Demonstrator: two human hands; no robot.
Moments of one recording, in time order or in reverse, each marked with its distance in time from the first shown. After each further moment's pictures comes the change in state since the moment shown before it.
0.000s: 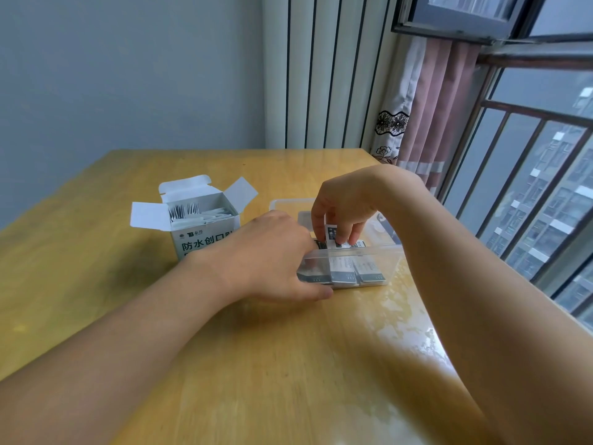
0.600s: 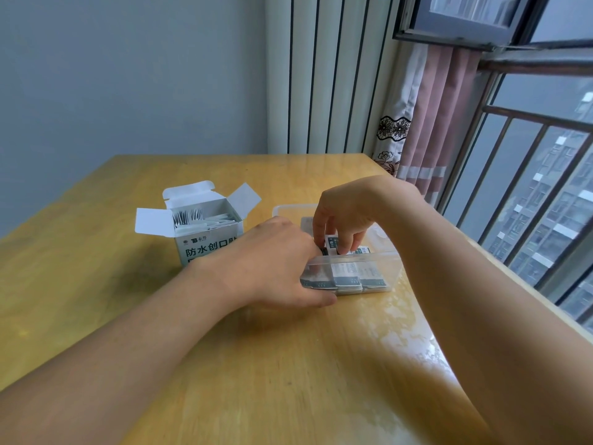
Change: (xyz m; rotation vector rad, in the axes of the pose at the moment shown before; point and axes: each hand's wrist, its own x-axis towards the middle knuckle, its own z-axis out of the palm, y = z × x) left_hand -0.001 0.001 -0.001 0.035 0.019 0.008; right_hand 0.004 -0.002 0.005 -0.031 -0.001 0.021
